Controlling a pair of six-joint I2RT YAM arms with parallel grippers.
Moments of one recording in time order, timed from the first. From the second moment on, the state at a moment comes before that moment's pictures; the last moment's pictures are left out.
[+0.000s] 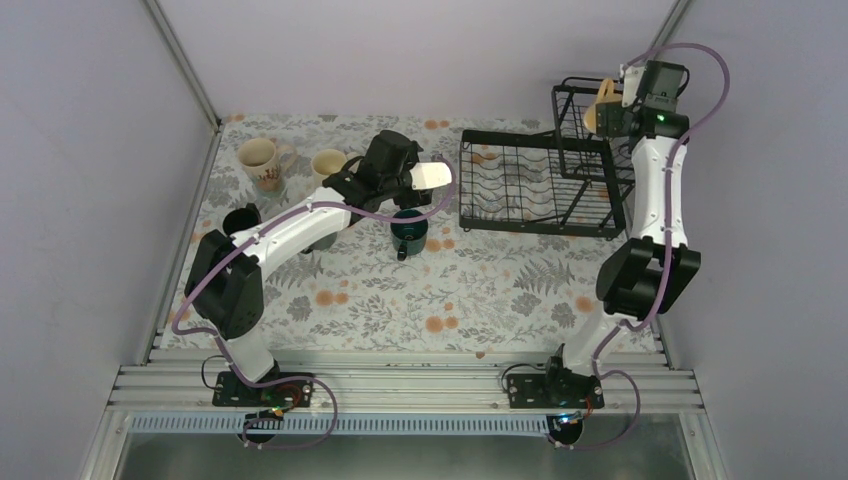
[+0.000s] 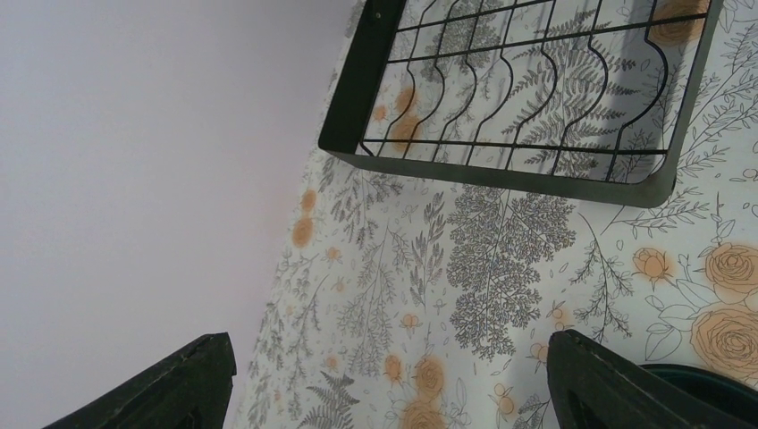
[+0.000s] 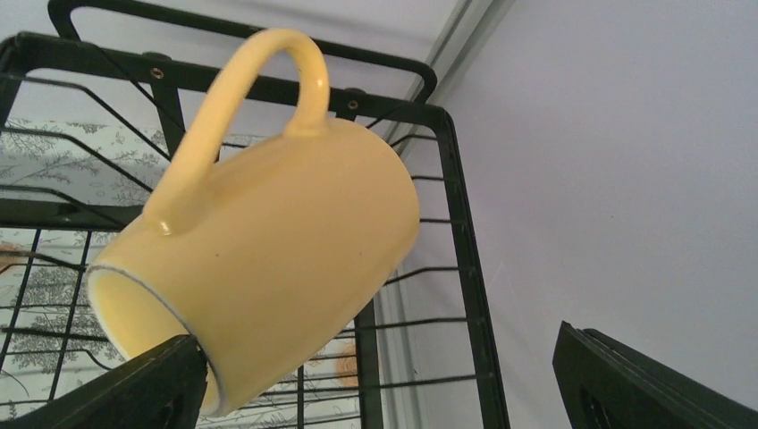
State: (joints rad) left arm -0.68 1.73 1.44 -0.26 -0.02 0.82; right arm -0.23 1.81 1.95 -0.74 0.14 -0.32
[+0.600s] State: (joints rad) left arm -0.69 1.73 1.44 -0.26 -0.01 0.82; right arm -0.35 1.70 1.86 -0.74 0.16 -0.35
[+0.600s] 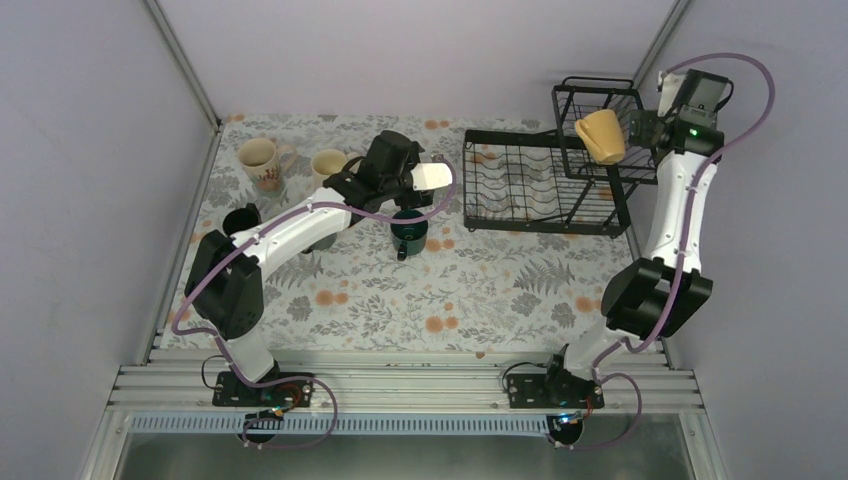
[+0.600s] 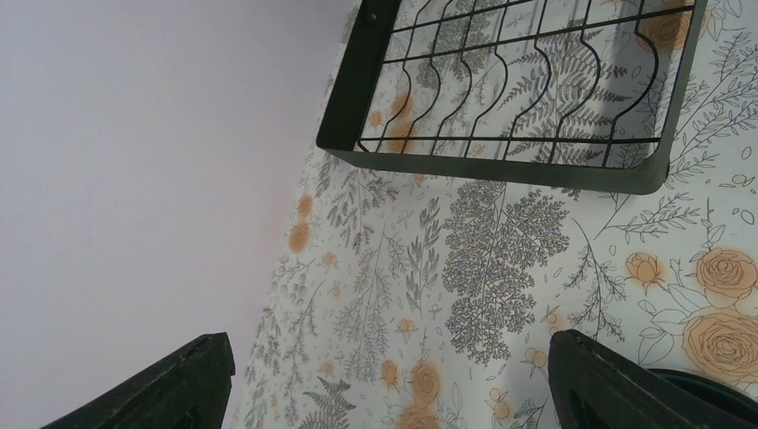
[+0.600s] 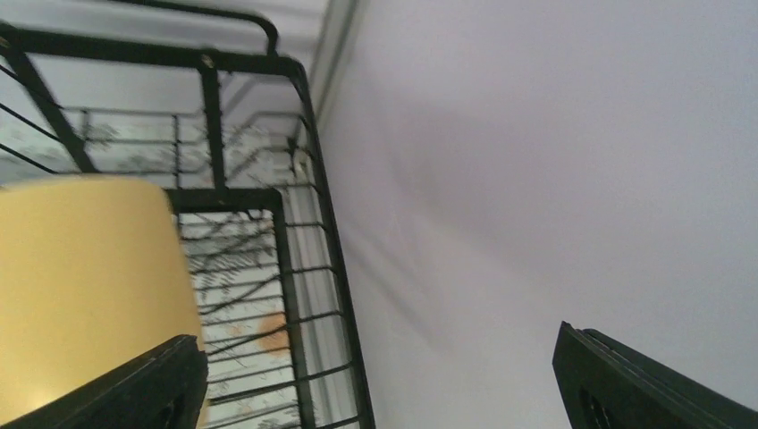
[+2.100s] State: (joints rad) left arm -0.69 1.71 1.42 -0.25 -0.02 0.82; right arm -0.25 2.06 2.31 -1.27 -0.46 -0.43
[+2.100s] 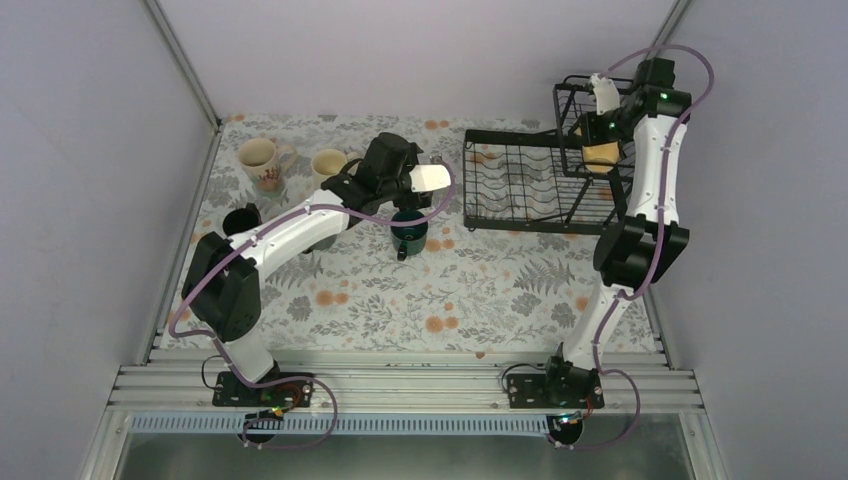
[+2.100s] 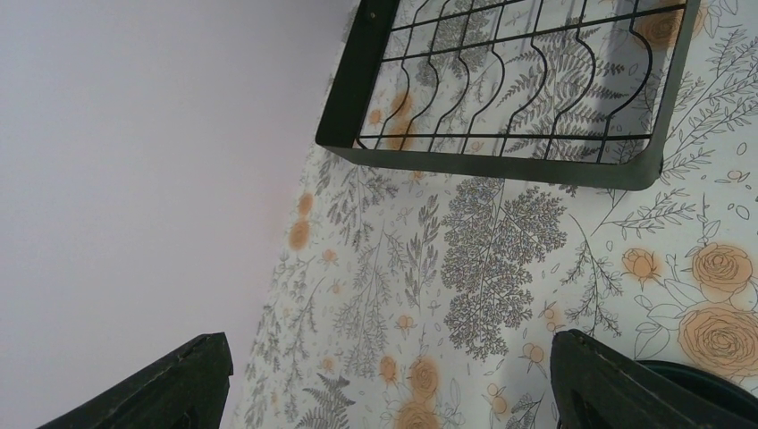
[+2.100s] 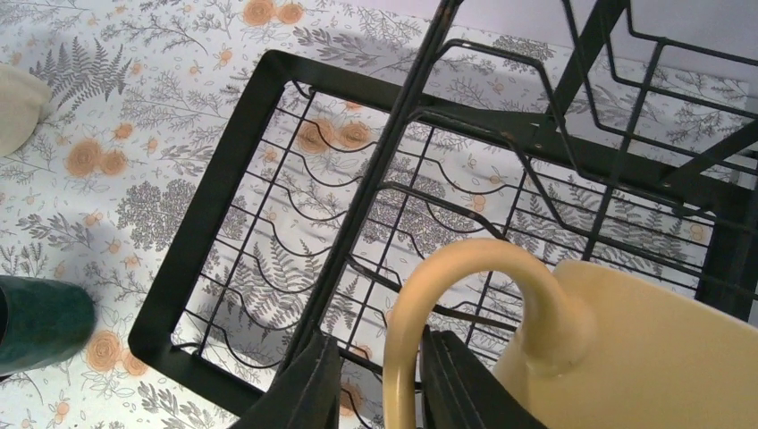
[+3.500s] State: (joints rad) left arm -0.56 1.51 1.39 0.05 0.41 0.69; right arm -0.04 1.78 2.09 -1.30 -1.05 -0.56
